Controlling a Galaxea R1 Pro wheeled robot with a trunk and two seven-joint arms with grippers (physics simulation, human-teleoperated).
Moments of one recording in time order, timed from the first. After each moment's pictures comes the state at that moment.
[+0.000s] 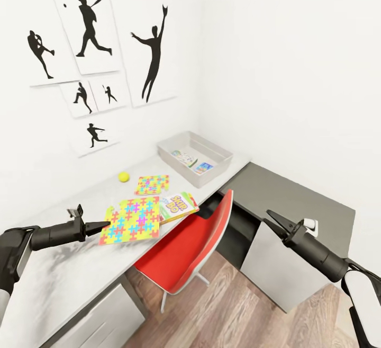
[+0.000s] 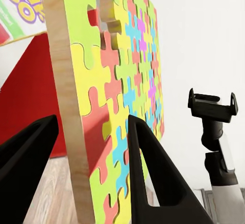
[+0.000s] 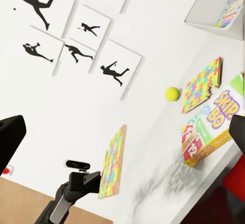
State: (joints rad) left arm -0.67 0.38 0.30 -0.90 0.01 1.03 -1.57; right arm -0.25 -0.14 -0.35 -1.55 -0.96 0.90 0.71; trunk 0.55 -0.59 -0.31
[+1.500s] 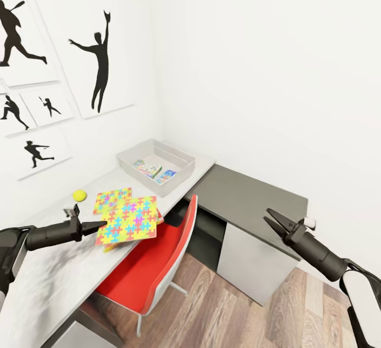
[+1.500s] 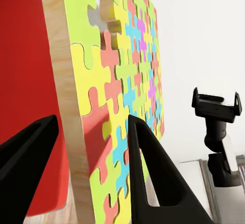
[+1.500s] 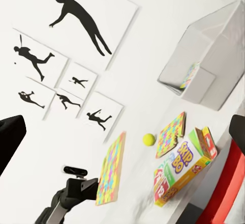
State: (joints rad) left arm -0.67 0.40 0.30 -0.90 0.01 1.03 -1.57; right arm -0.25 -0.13 -0.35 -1.56 -0.96 0.86 0.71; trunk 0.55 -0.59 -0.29
